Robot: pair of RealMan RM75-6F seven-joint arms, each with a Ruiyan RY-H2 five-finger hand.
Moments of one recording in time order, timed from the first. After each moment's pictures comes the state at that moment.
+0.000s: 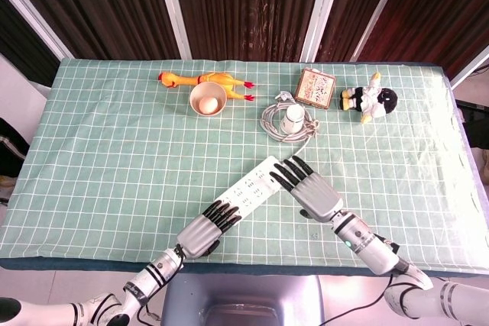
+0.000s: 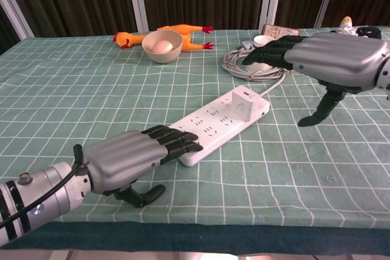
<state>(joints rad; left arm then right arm) -0.62 -1.73 -0.05 -1.44 1.48 0.89 0.45 0.59 -1.37 0.12 -1.58 -1.54 0.97 -0.42</state>
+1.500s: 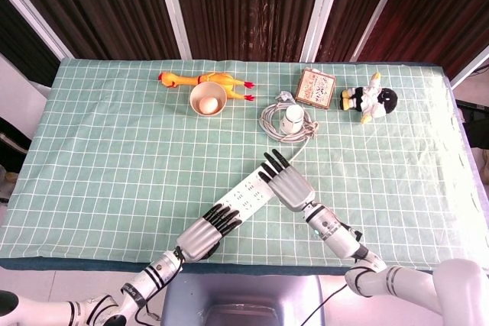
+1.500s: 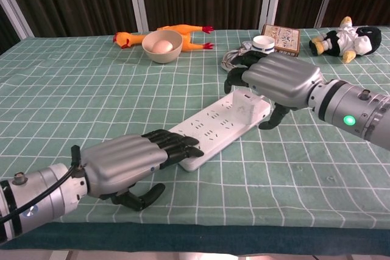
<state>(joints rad) -0.67 -1.69 0.00 -1.52 1.40 0.89 0.47 0.71 -1.70 0.11 -1.16 -1.52 1.03 -0.45</state>
